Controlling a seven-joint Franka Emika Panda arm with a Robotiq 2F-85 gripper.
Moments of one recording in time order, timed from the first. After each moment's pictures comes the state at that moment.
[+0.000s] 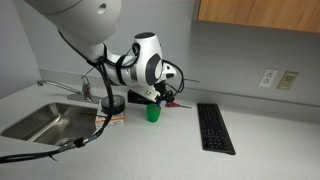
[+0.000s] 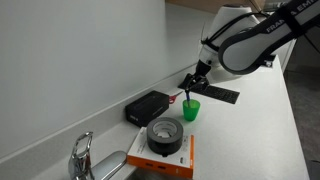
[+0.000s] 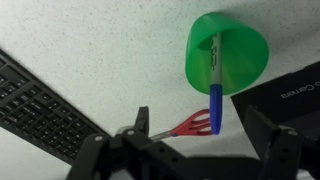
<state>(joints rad) -0.08 0.24 -0.18 -2.10 -0.18 2.72 0.45</state>
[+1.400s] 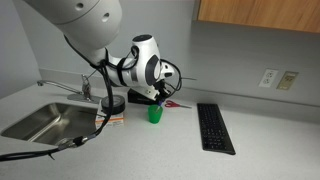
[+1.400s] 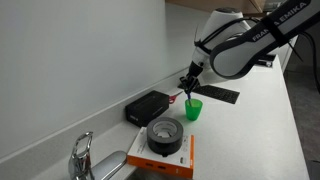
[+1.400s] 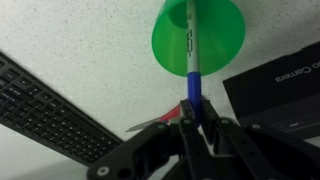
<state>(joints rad) 0.00 0.31 -0.25 -2.04 -0.18 2.78 0.47</state>
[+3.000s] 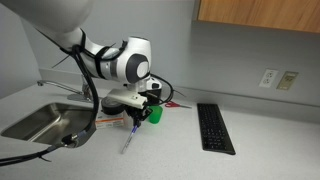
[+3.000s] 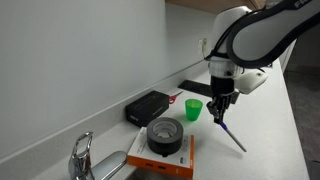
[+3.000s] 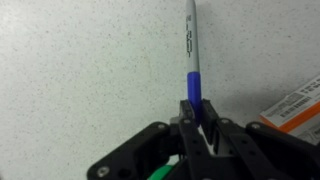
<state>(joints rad) -0.04 0.12 -0.14 -2.22 -0.01 2.26 0.10</state>
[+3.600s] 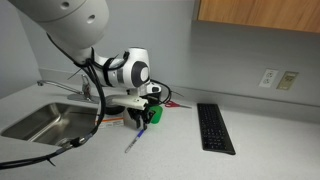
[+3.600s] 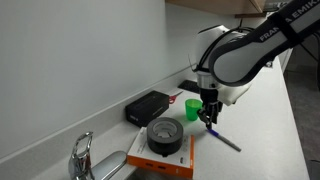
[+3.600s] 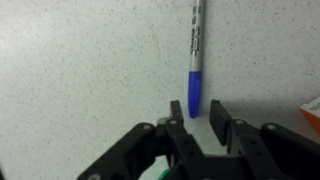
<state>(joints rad) -0.03 0.28 -0.13 -2.10 -0.12 2.26 0.22</state>
